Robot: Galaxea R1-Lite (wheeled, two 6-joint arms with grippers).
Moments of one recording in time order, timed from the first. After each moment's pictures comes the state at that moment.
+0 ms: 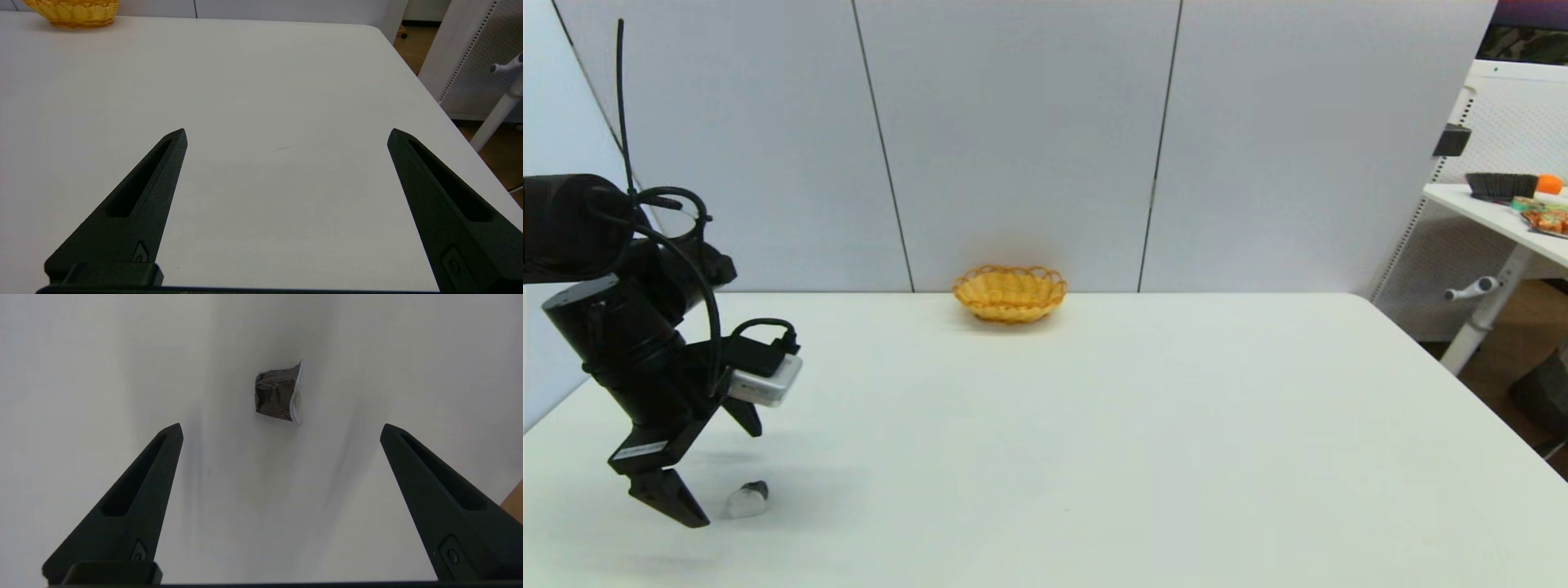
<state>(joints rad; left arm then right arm) 0.05 1.89 -1.46 1.17 -0.16 1.50 0.00 0.00 0.00 0.00 0.03 -0.03</state>
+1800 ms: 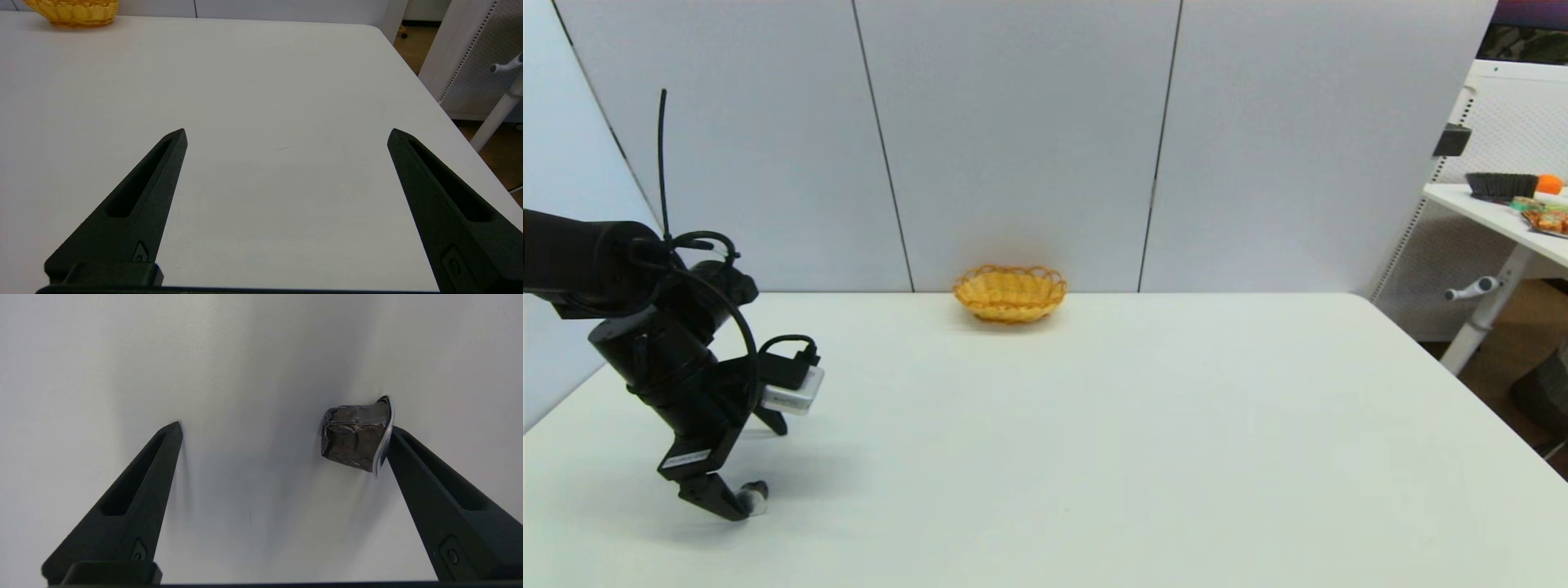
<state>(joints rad) 0.05 1.94 -1.34 0.92 -0.17 1.48 0.00 0.00 0.00 0.00 0.03 -0.03</state>
